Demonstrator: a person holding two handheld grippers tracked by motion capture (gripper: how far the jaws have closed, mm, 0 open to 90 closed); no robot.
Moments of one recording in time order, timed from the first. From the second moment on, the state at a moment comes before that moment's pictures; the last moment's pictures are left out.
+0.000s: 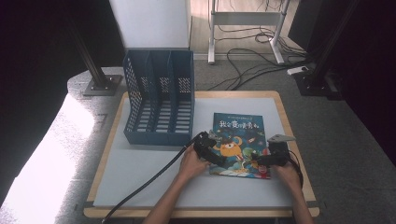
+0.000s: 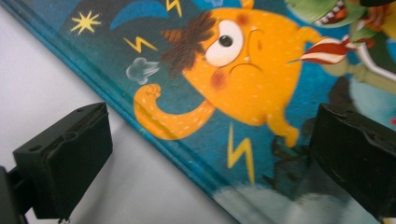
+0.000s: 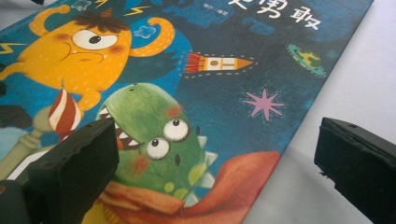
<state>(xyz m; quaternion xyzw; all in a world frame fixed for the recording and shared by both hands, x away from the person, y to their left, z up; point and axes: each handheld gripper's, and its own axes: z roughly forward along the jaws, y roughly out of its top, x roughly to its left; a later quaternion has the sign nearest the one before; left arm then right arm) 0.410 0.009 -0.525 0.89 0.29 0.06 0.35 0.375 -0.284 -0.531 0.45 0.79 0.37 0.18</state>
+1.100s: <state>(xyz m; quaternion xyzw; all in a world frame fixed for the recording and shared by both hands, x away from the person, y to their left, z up) 0.369 0.008 -0.528 0.89 0.29 0.06 0.36 0.353 -0.278 -0.535 0.44 0.80 0.38 0.16</state>
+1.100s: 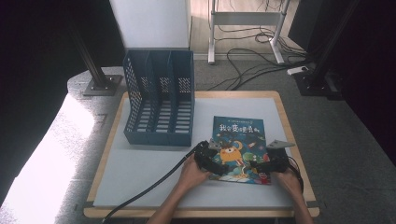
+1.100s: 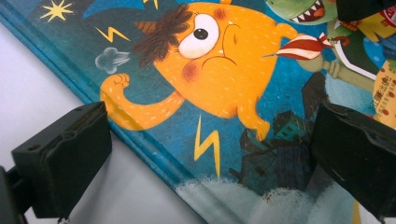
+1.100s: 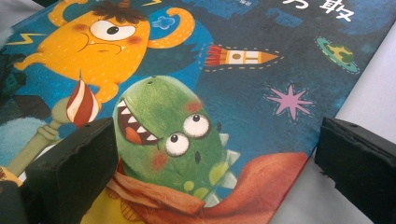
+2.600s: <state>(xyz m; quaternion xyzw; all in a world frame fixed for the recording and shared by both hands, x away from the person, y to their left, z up) 0.334 0.063 -0.526 0.92 0.22 0.07 0.33 0.310 -0.288 -0.533 0.44 0.80 0.37 0.15</state>
